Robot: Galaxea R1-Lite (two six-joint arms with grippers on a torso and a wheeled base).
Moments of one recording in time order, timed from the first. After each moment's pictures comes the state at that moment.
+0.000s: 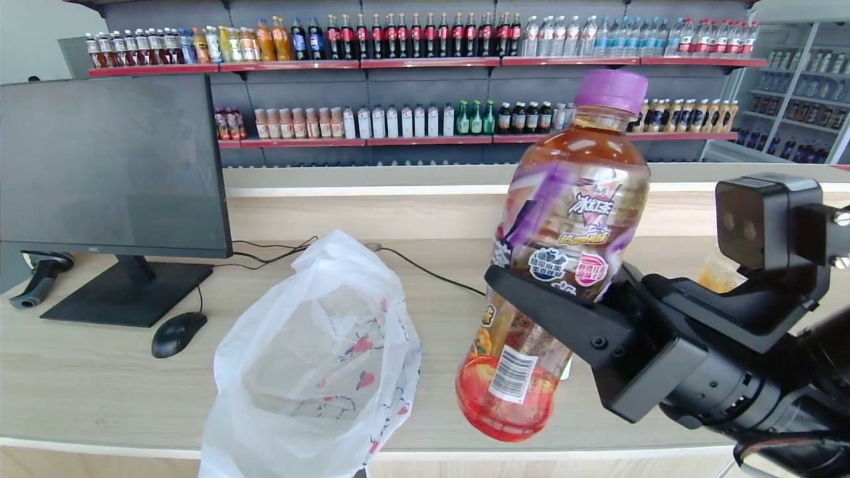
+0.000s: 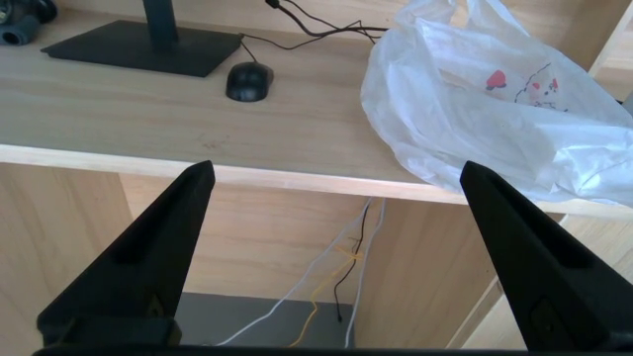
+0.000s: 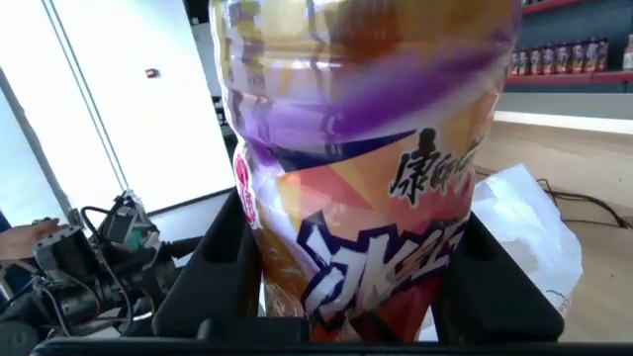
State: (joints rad) left arm 0.00 0.00 0.00 0.00 0.00 -0.03; right arm 0.80 1.61 -0.46 -1.56 0.33 0.35
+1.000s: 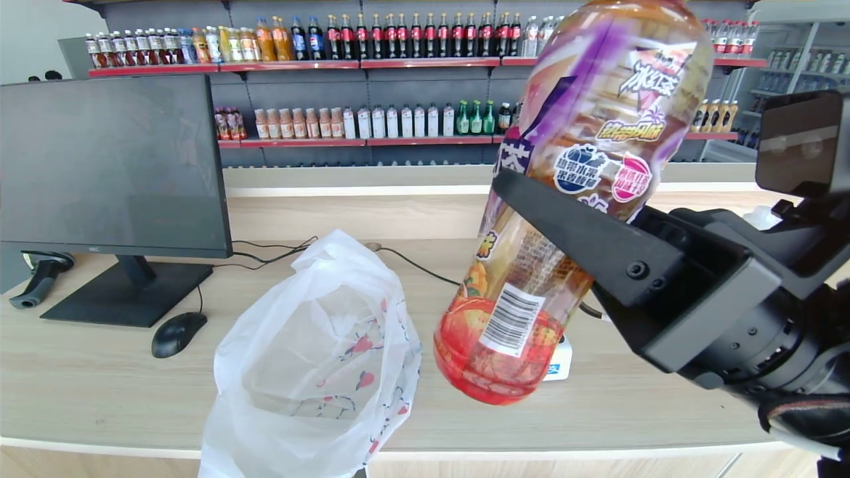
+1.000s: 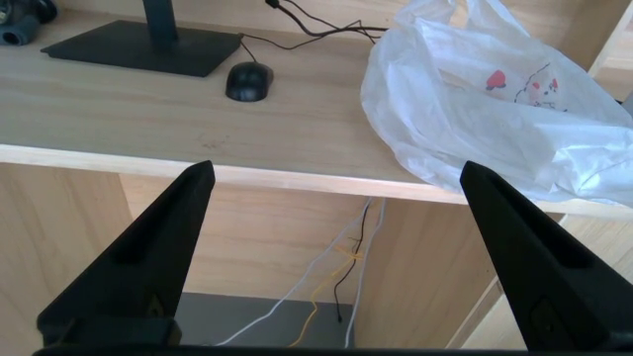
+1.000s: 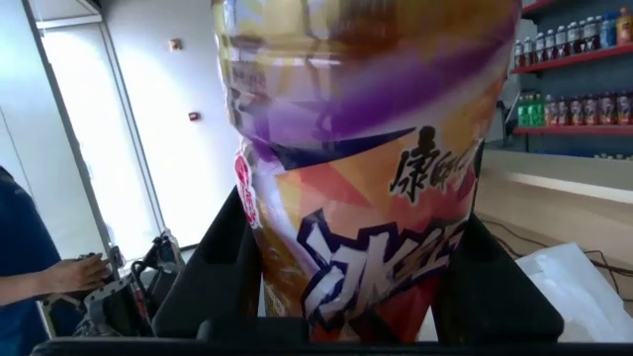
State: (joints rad) left arm 0.00 0.00 0.00 0.00 0.00 -0.03; right arm 0.84 1.60 -0.61 -1.55 0.33 0.42
